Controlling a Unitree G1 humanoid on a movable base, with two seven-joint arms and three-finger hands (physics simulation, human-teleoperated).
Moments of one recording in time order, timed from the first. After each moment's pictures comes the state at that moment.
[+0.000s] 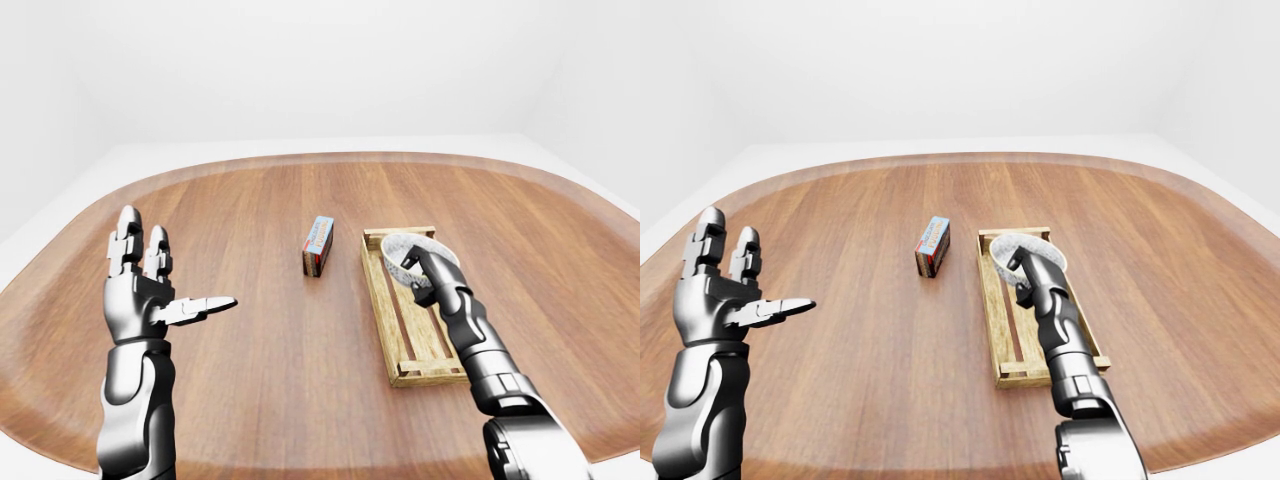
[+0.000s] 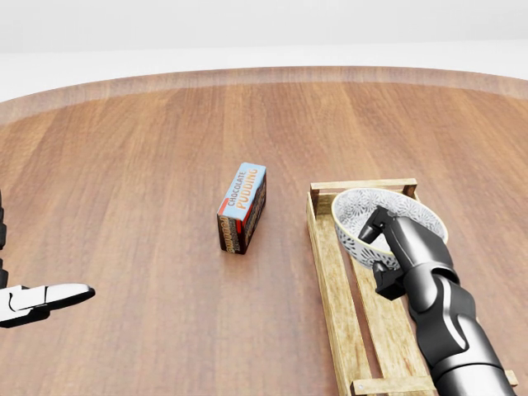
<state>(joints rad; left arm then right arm) -0.01 0.12 0.33 -0.36 -0.30 0.09 -0.06 -0.51 -0.26 -0.04 0.68 -0.78 0.09 0.04</state>
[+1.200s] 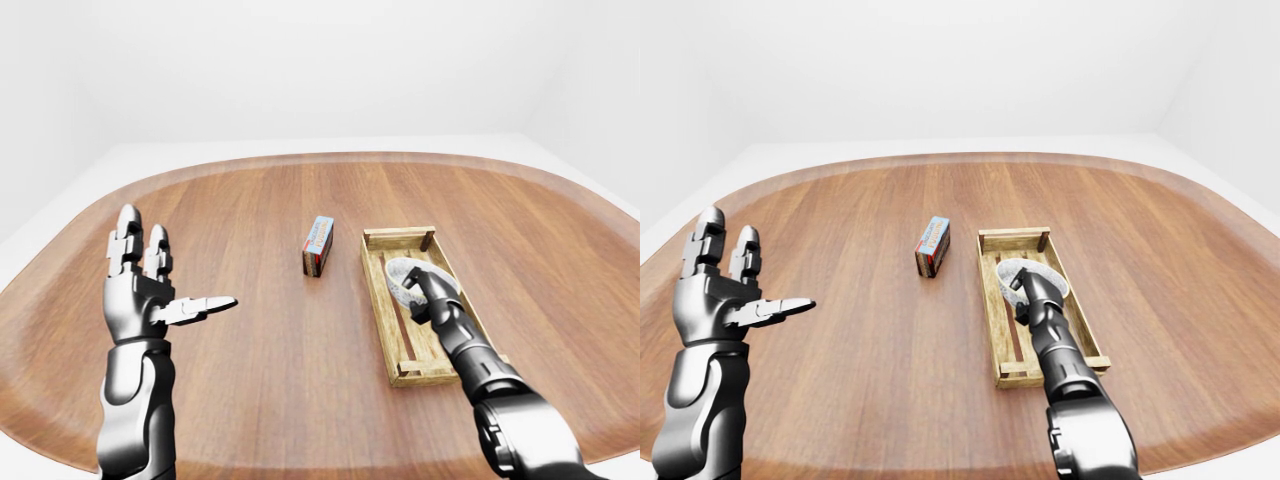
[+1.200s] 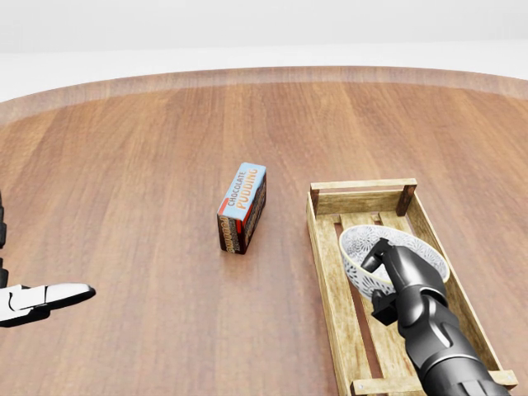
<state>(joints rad) -0.01 0.12 0.33 -0.36 -0.30 0.09 -0.06 -0.61 -0.24 0.01 1.07 -0.69 0.09 -0.12</state>
